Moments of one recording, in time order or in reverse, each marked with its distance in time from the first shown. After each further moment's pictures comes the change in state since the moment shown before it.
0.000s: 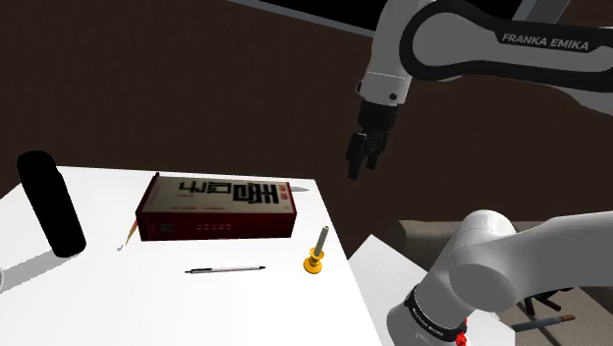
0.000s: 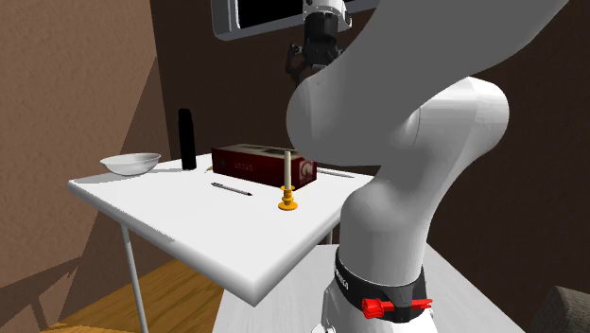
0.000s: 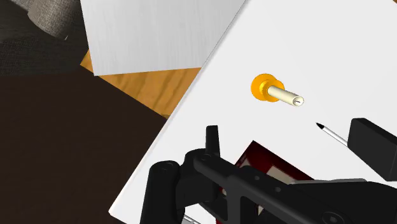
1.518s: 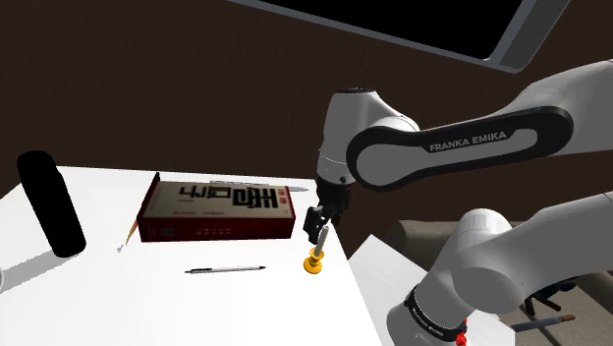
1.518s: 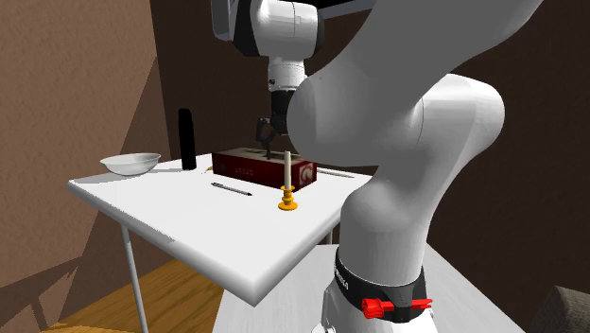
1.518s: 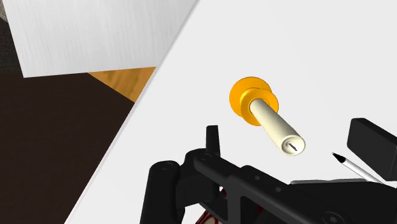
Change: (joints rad) arm 0.070 0.145 0.205 -0.302 0.098 0.474 0.153
